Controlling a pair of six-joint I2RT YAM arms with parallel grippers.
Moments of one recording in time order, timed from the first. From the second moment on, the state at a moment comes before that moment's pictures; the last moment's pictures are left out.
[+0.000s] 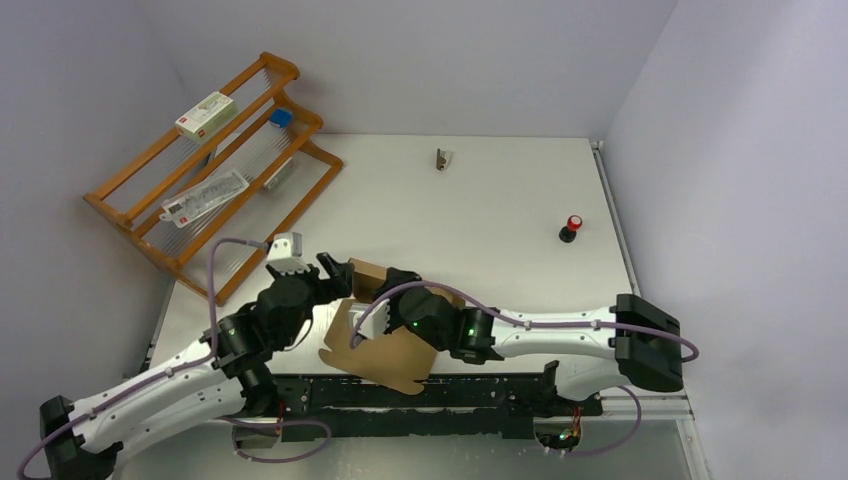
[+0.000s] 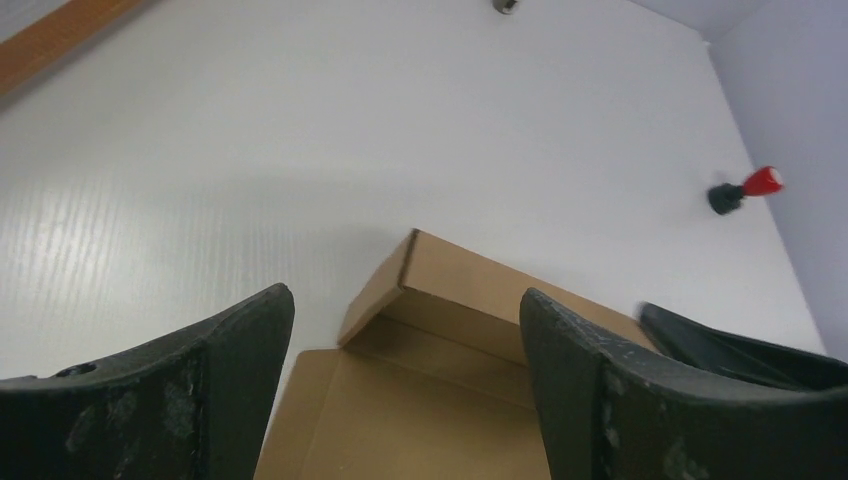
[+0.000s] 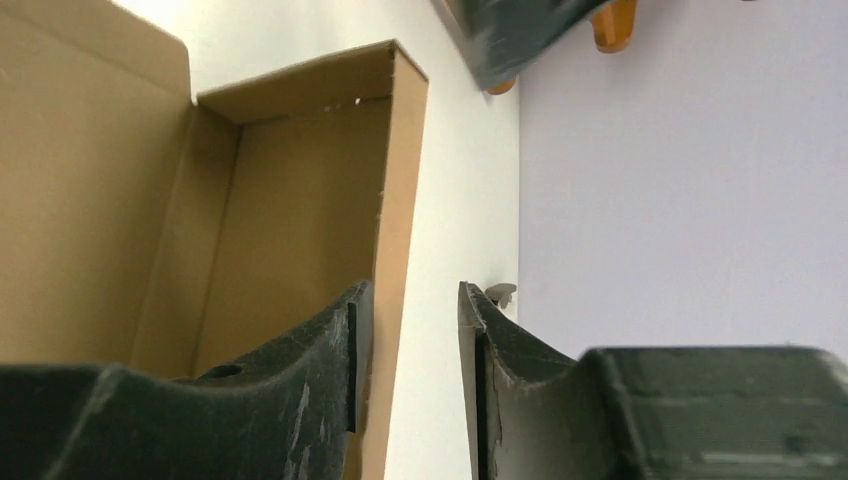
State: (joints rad) left arm -0.96 0.56 0.45 -0.22 -0.70 -0.71; right arm 1.32 1.36 0.72 0.24 0.46 -1.02
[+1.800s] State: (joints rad) left arm -0.52 1.11 0.63 -0.08 0.02 -0.61; right arm 1.20 0.99 0.65 -0.23 0.75 0.80
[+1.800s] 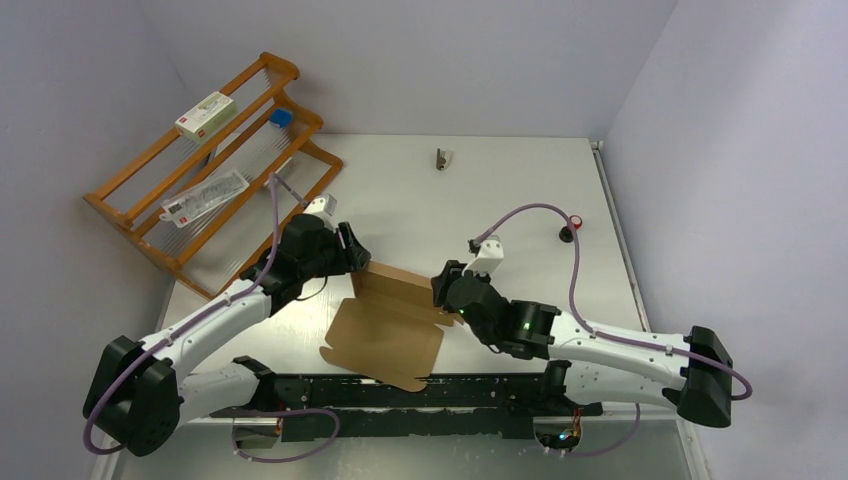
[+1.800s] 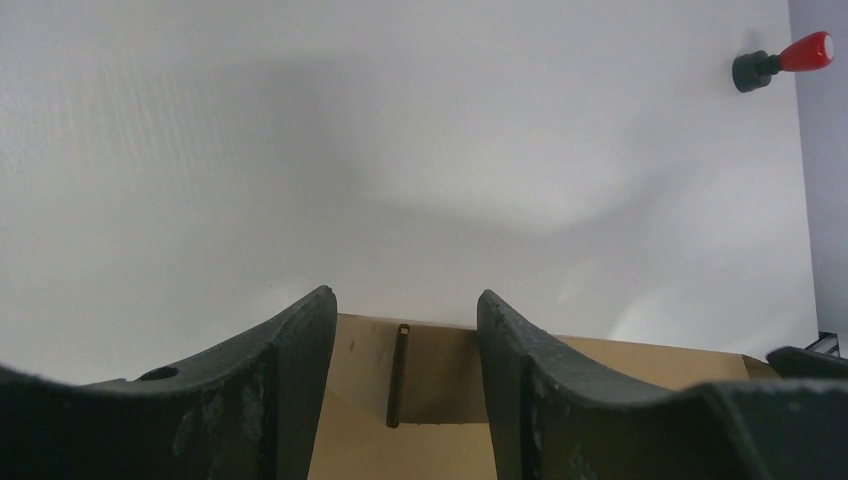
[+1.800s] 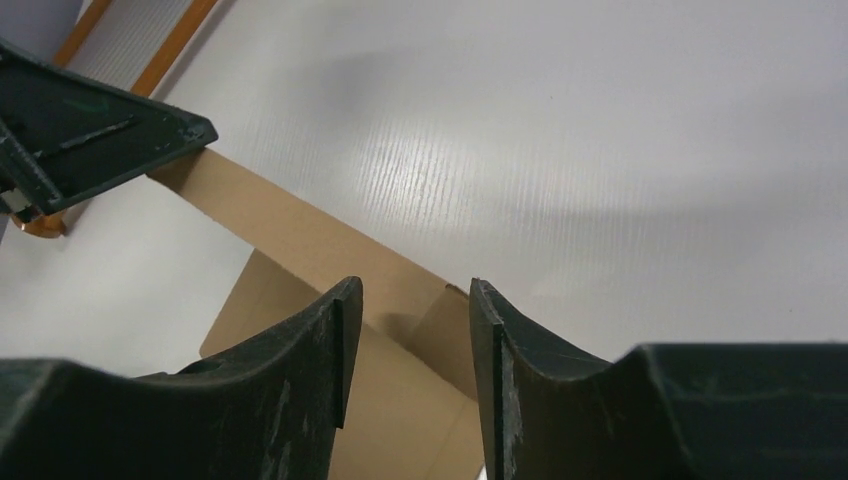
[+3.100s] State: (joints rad) left arm -0.52 1.03 0.66 -0.19 -0.04 -0.59; right arm 1.12 0.89 0.70 -0.54 0.41 0.67
